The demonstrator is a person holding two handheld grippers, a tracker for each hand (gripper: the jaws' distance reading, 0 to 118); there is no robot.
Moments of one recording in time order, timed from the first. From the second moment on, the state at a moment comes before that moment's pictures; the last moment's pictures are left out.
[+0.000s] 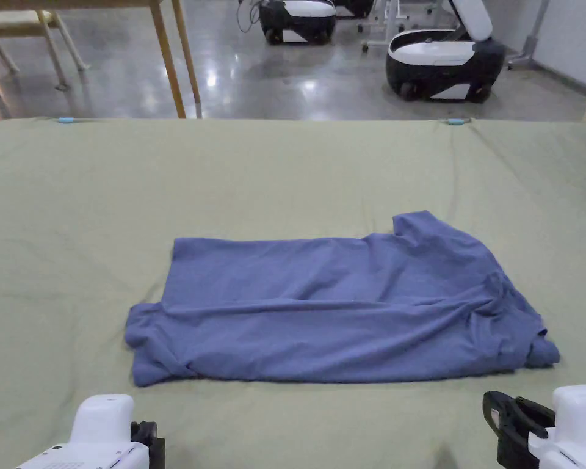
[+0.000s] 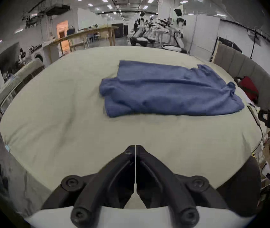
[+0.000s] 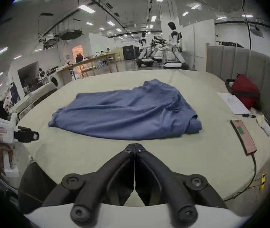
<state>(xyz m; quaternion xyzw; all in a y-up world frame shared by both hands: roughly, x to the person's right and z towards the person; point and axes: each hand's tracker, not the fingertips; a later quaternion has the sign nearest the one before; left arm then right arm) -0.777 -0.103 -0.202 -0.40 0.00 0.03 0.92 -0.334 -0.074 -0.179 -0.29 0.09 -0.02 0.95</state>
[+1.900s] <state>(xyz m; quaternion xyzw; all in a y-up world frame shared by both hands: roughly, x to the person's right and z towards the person) -0.815 -0.065 -0.201 -0.44 0.02 0.01 0.90 -0.250 -0.076 -0.183 -0.38 -0.01 -0.10 0.92</state>
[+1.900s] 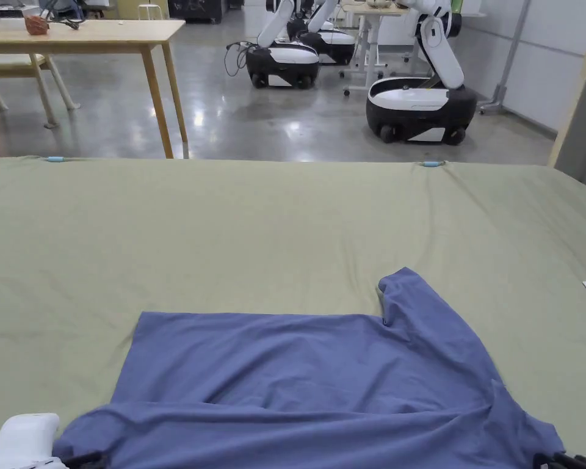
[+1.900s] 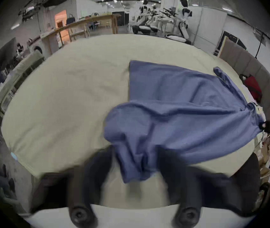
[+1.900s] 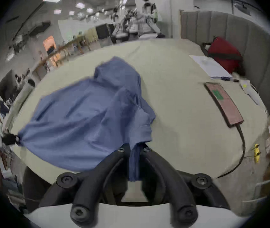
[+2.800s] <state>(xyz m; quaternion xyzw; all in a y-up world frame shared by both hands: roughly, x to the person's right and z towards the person) -0.803 -0.060 -0.389 -0.36 0.03 -0.07 0.93 -0.361 -0.030 -0.246 -0.19 0.05 0.01 0.98</state>
